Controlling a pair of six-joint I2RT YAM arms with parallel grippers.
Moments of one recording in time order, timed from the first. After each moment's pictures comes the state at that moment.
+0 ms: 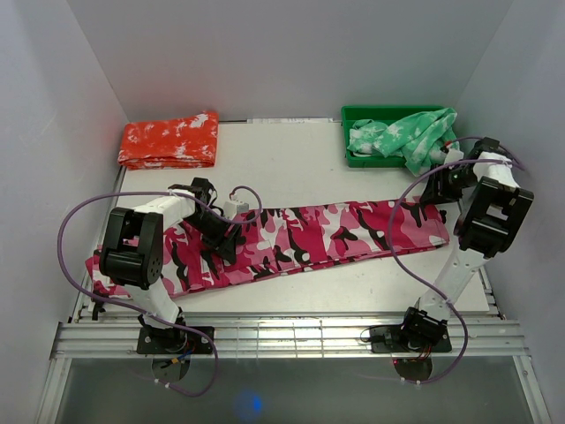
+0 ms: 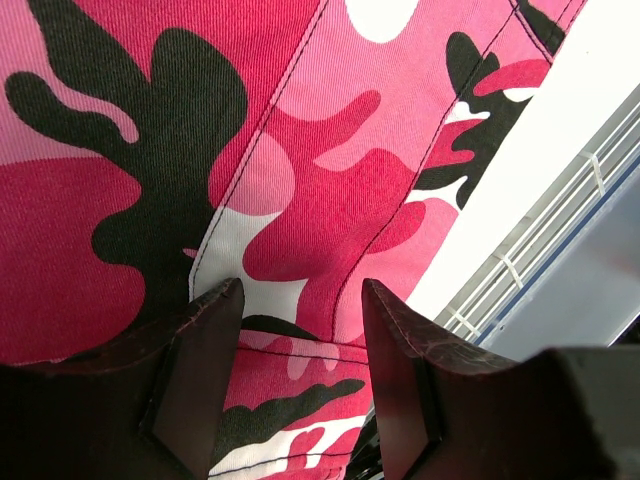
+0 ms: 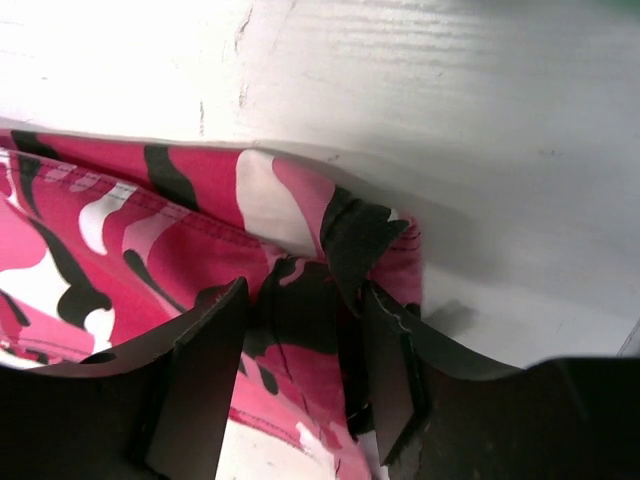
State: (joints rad) left arm -0.19 1.73 1.01 -0.86 0.58 0.50; right arm -0.41 2.09 1.64 -0.91 -0.52 -0.42
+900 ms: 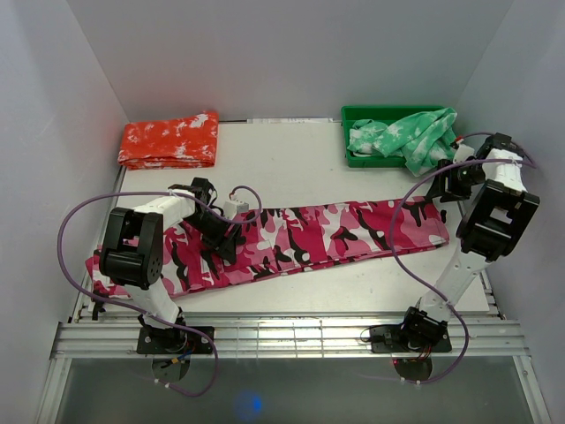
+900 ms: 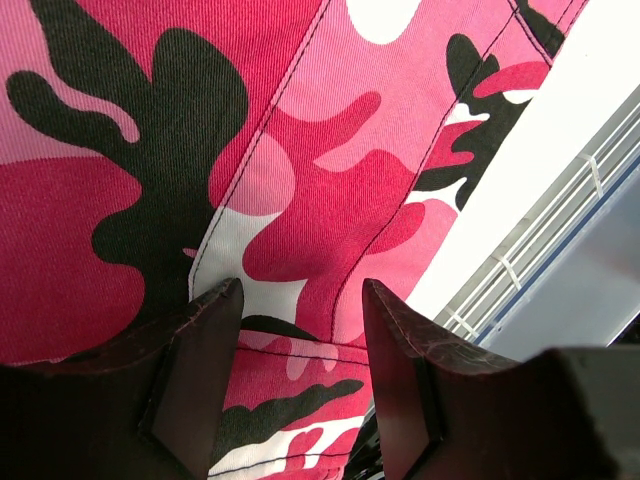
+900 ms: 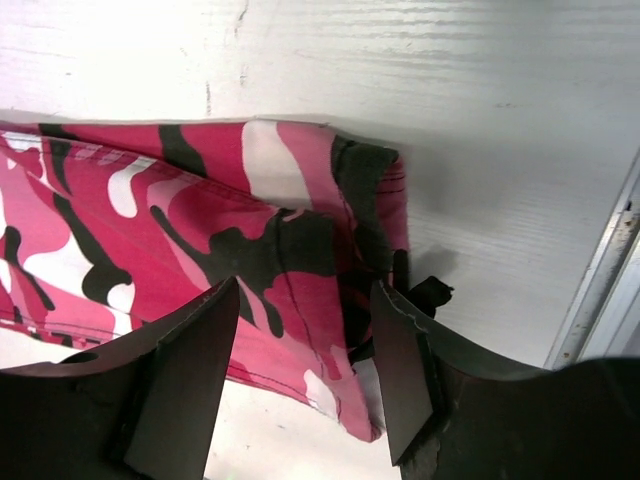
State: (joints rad) left arm -0.19 1.73 1.01 -0.86 0.58 0.49; right arm -0.45 2.05 1.70 -1.01 -0.52 -0.42
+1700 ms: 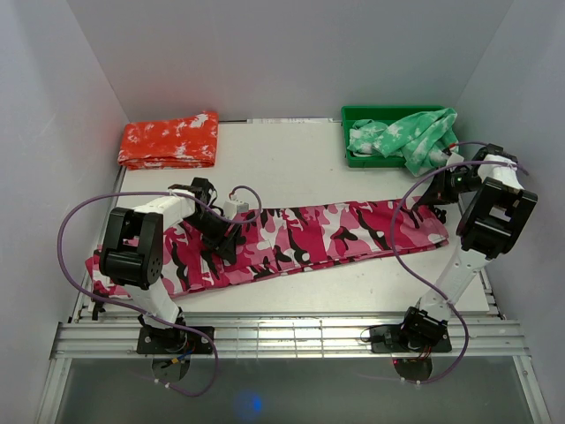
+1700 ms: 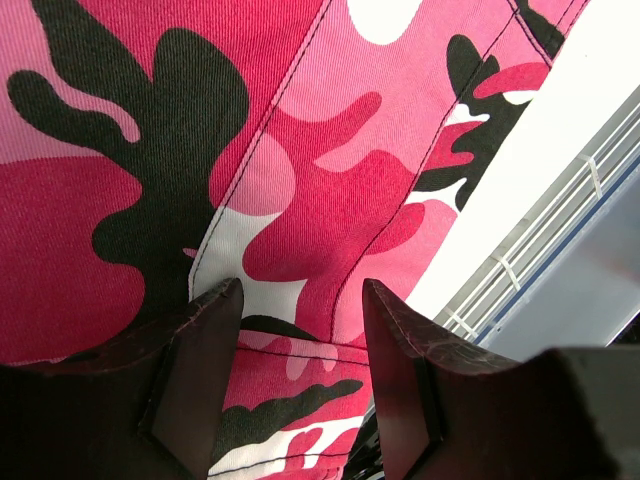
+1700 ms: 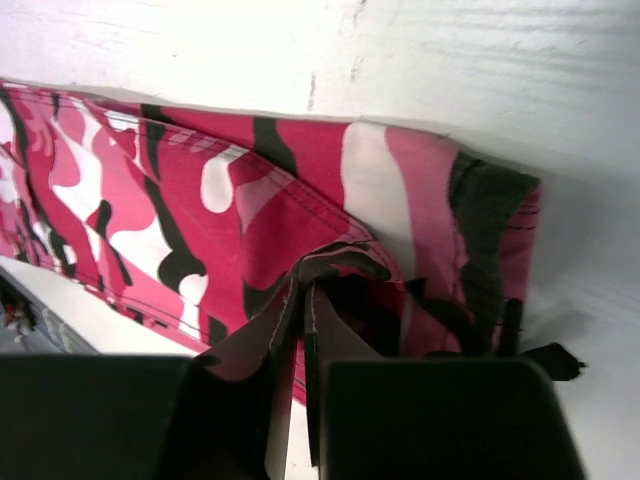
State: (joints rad) left arm -0.19 1.73 1.01 -0.86 0.58 0.49; right arm -0.45 2.10 1.65 -1.01 -0.72 -0.43
